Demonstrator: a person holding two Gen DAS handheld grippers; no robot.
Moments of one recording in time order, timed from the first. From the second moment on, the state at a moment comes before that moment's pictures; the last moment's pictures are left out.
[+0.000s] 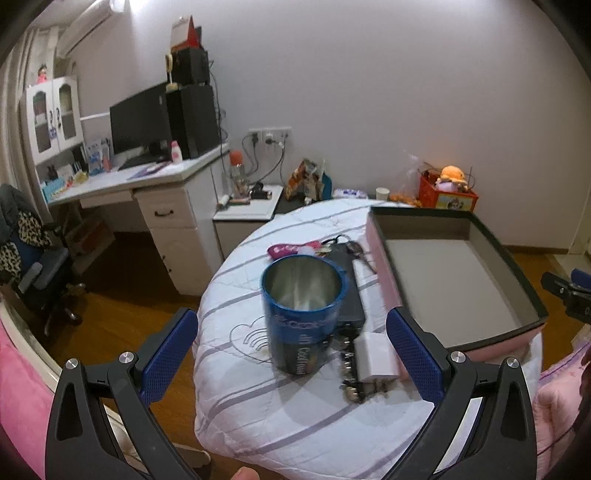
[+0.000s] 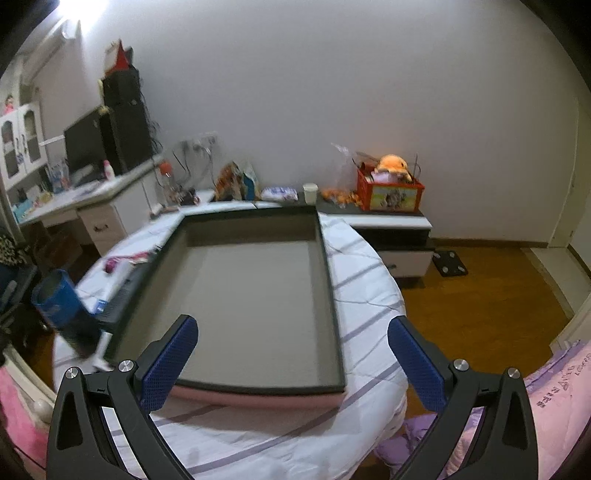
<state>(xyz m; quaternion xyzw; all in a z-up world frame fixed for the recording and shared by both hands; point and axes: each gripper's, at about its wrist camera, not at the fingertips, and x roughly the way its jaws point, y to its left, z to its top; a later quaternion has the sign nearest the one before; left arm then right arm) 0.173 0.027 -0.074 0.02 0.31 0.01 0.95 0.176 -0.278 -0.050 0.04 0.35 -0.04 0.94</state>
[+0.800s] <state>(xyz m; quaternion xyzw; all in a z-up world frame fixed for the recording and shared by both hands) 0.233 0.028 -0.120 0.03 0.38 0.00 0.92 0.241 -0.318 -0.122 0.06 0.50 -0.01 0.86</state>
